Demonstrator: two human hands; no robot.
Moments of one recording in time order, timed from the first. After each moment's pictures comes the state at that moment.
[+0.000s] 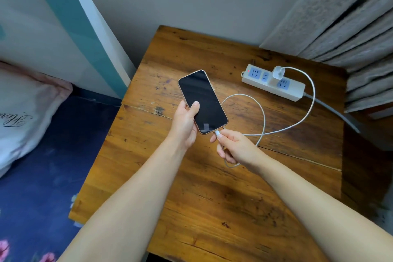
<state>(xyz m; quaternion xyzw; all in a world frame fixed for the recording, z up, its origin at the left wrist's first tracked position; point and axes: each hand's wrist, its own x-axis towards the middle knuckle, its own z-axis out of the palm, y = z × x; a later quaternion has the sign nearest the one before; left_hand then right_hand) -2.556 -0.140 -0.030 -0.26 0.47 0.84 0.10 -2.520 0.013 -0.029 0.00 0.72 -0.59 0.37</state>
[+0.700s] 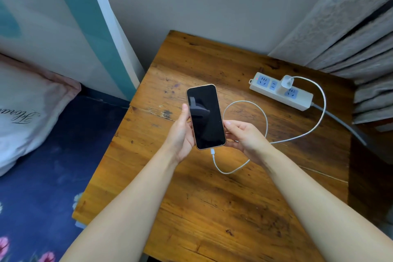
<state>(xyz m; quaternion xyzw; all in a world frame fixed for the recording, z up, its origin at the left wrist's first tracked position) -2.538 -0.172 -0.028 -0.25 0.44 0.84 0.18 -2.551 0.004 -0.027 0.09 0.64 -0.68 0.35</state>
